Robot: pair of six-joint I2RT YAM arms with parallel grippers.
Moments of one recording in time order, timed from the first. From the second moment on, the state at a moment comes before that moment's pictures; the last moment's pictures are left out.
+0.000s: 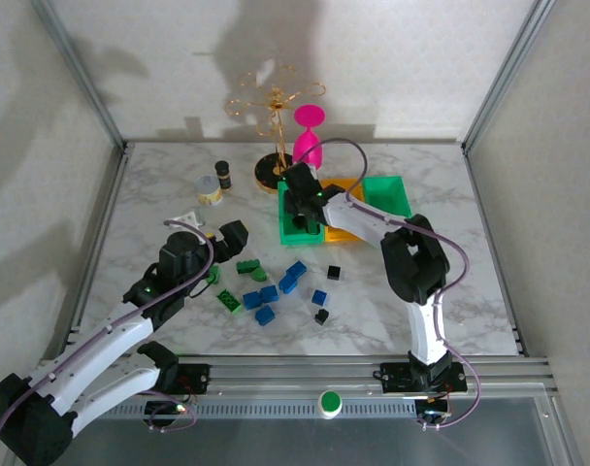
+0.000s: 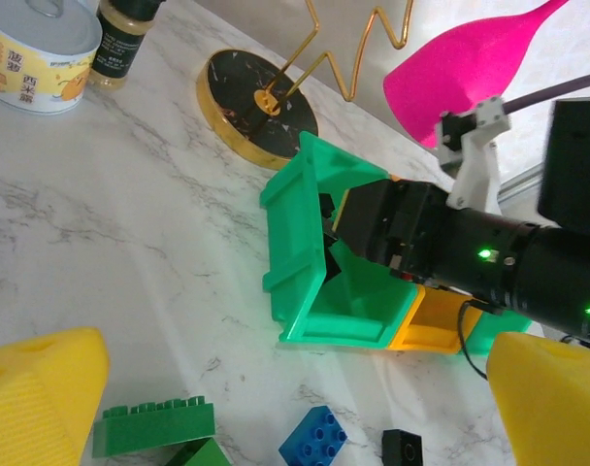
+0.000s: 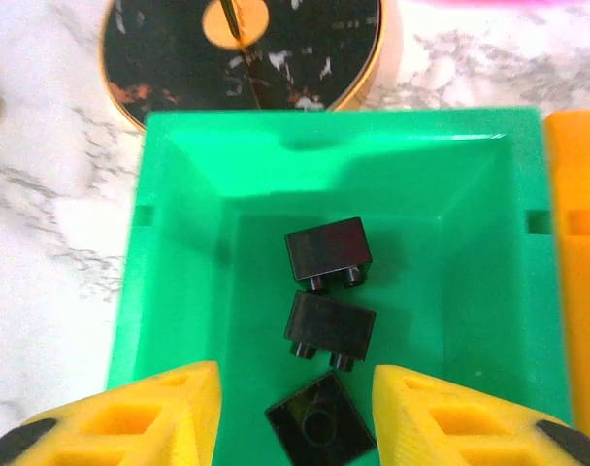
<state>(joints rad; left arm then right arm) -0.52 0.83 0.56 -0.09 -0.17 -0.79 0.70 2.02 1.57 -0.41 0.26 0.48</state>
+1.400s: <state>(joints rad) -0.73 0.85 0.49 -0.05 -0.18 -0.87 0.74 1.52 0.78 -0.34 0.16 0.57</state>
